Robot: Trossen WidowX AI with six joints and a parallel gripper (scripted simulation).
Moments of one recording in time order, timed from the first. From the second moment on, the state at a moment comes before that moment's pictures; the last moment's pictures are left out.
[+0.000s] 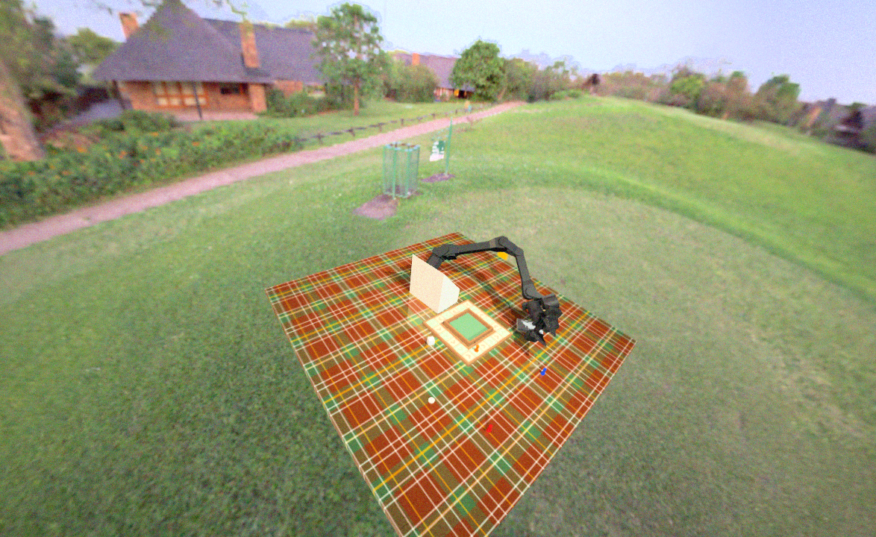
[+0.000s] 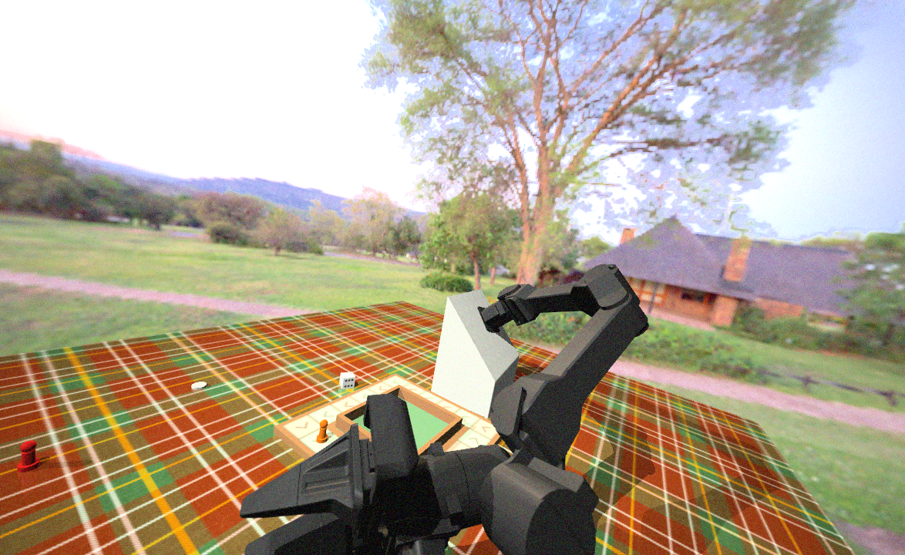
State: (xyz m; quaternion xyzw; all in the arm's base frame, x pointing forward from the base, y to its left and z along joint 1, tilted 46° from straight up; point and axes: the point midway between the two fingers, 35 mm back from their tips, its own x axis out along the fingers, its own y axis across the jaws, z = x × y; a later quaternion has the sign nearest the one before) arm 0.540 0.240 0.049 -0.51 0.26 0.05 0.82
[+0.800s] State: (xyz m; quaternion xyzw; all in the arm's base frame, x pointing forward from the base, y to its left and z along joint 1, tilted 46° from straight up) arm 0.408 0.018 -0.182 -0.14 0.67 0.19 0.70
